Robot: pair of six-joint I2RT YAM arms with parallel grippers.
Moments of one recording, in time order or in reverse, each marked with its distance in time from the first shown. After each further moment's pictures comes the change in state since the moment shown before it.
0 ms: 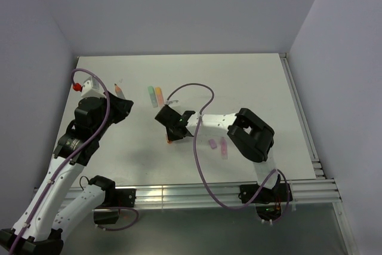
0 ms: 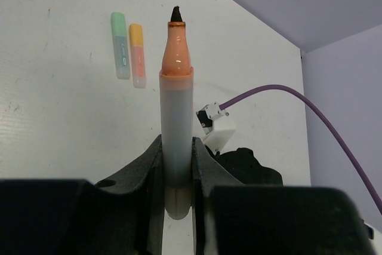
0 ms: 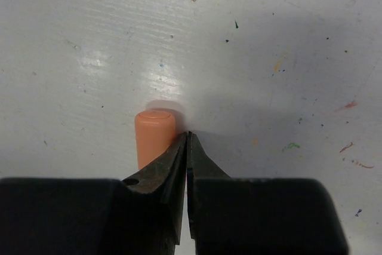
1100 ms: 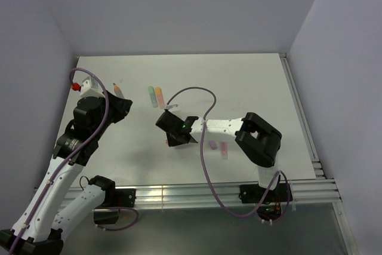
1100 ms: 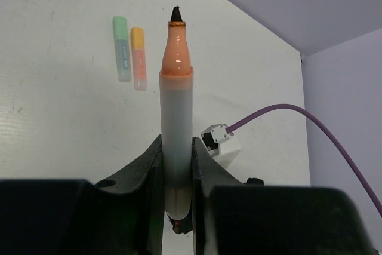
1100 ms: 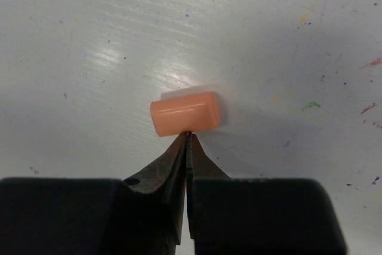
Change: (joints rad) left arm 0.000 0.000 0.017 -0.014 -0.011 0.000; right arm 0.056 -0.092 -0.089 0.032 -0.012 0.022
